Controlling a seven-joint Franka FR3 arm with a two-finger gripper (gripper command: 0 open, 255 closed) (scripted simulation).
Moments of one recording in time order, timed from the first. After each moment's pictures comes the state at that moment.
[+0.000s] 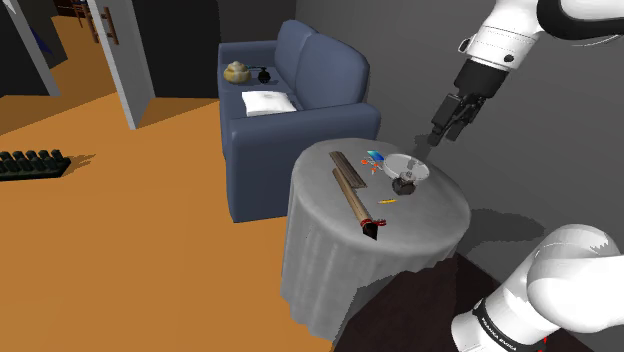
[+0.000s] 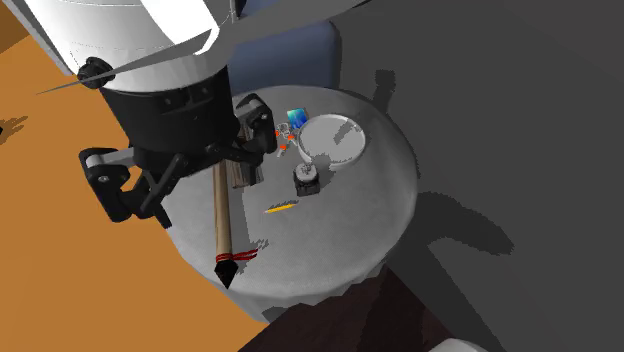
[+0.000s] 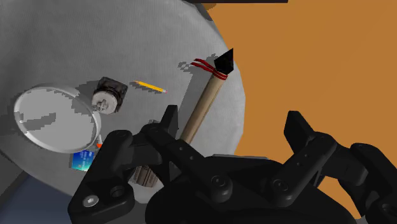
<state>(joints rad) 0.00 -0.81 0.01 -2.32 0.11 1.57 0.03</state>
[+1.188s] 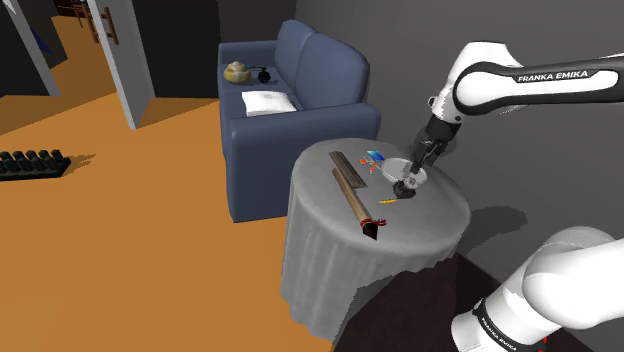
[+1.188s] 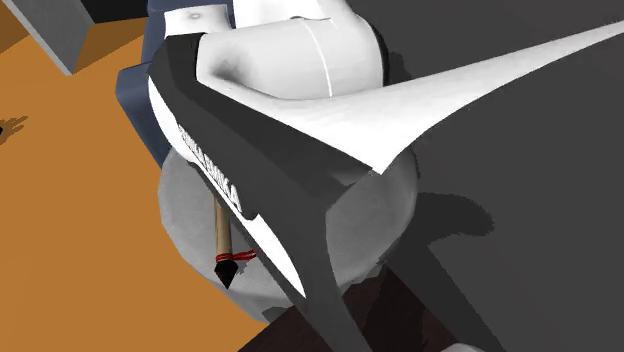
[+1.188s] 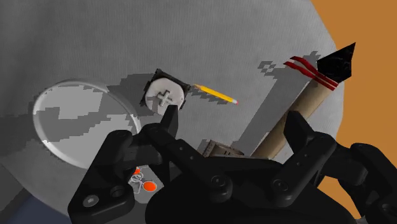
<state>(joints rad) -0.09 -0.56 -0.18 -2.53 -0.05 1.98 -0.23</state>
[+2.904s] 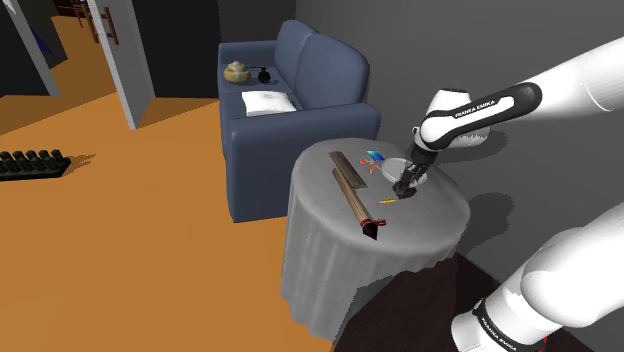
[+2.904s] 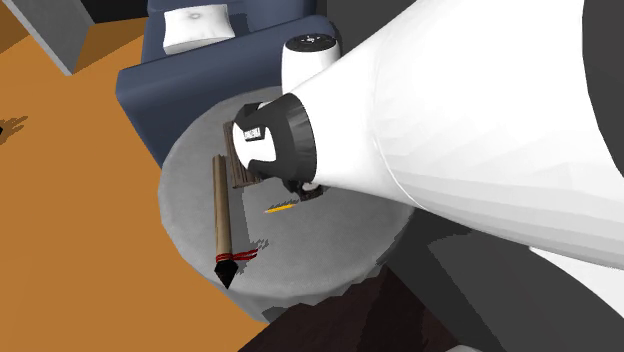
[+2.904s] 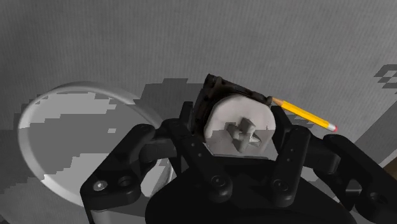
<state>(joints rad) -0.11 -0.18 -0.31 -2.53 -0.07 2.36 -0.40</state>
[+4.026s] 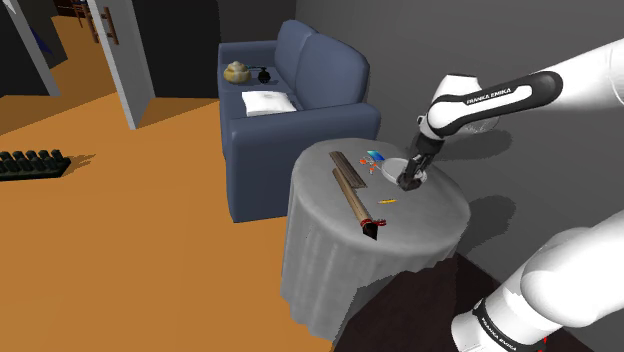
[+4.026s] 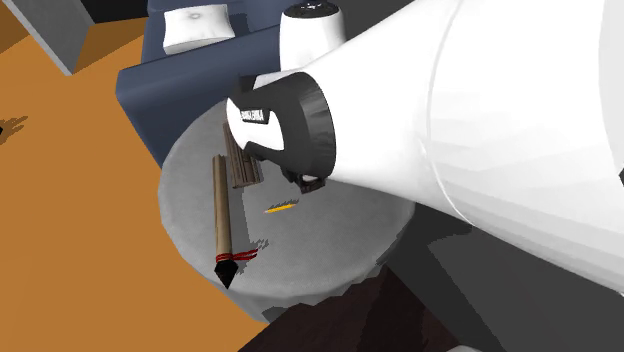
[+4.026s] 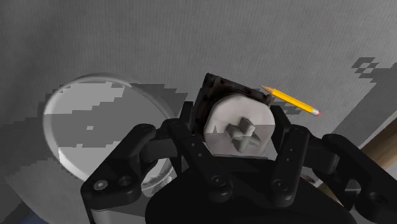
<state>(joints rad) -0.12 -0.25 -0.30 -2.49 -0.09 2.24 -0.39</state>
